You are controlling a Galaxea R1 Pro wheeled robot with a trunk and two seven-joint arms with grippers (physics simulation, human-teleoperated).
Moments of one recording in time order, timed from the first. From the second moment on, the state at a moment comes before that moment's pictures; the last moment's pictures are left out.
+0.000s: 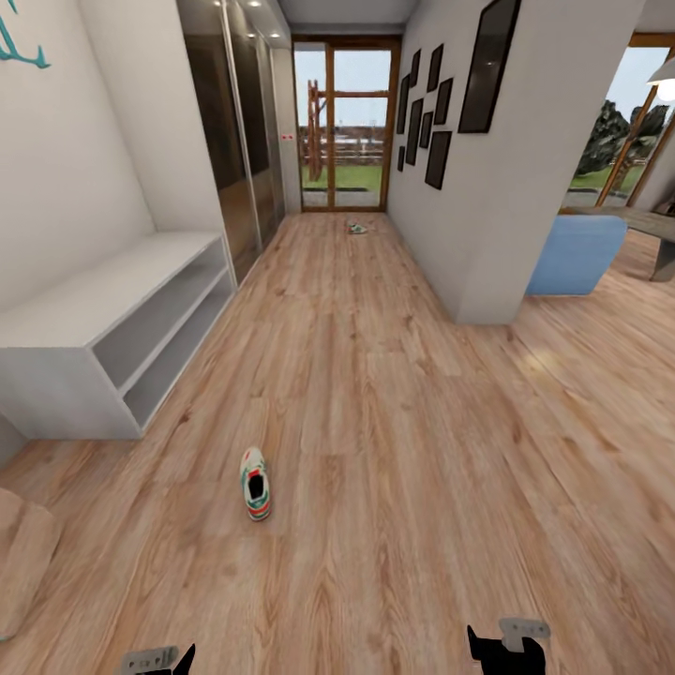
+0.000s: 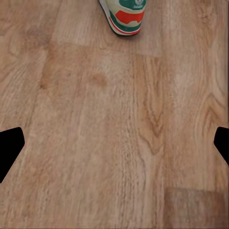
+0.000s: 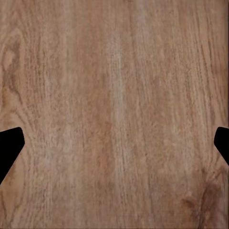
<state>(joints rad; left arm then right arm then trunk) -0.21 0.14 0.25 -0.37 0.10 -0.42 -0.36 -0.42 -0.06 -0.70 -0.15 0.63 -0.39 0.03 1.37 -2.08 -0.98</state>
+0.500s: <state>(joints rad) -0.21 0.14 0.25 -0.37 0.10 -0.42 -0.36 -0.42 -0.06 -0.70 -0.15 0.63 -0.39 0.03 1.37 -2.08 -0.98</state>
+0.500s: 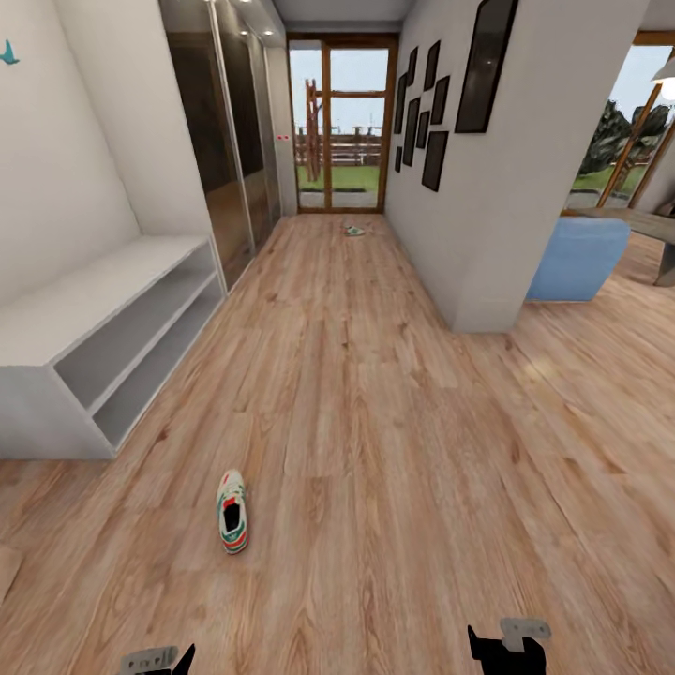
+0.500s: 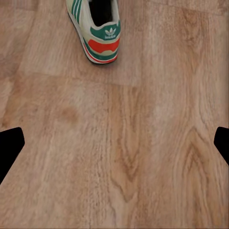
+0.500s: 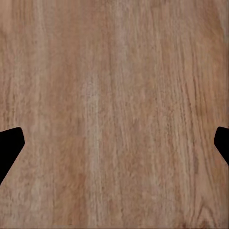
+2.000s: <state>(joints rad) -0.36 0.10 0.24 -0.37 0.08 -0.37 -0.13 -0.50 -0.02 -0.70 -0.34 0.63 -0.37 0.04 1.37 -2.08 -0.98</state>
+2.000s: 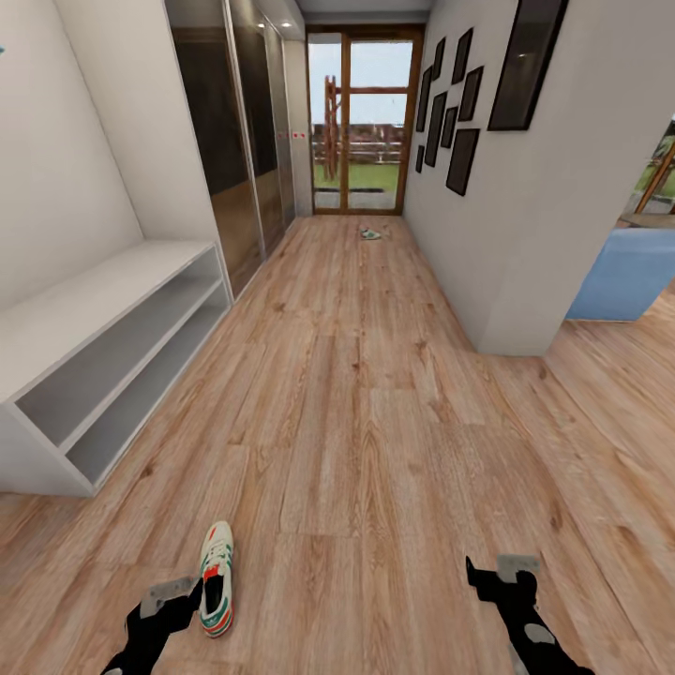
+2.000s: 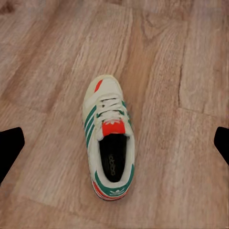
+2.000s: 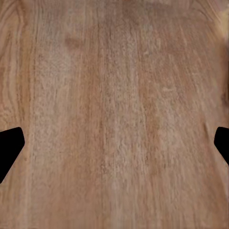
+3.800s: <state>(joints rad) -0.42 0.09 0.22 -0.39 -0.02 -0.28 -0.07 -0.61 -0.01 -0.70 -0.41 0.63 -0.24 0.23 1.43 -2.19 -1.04</state>
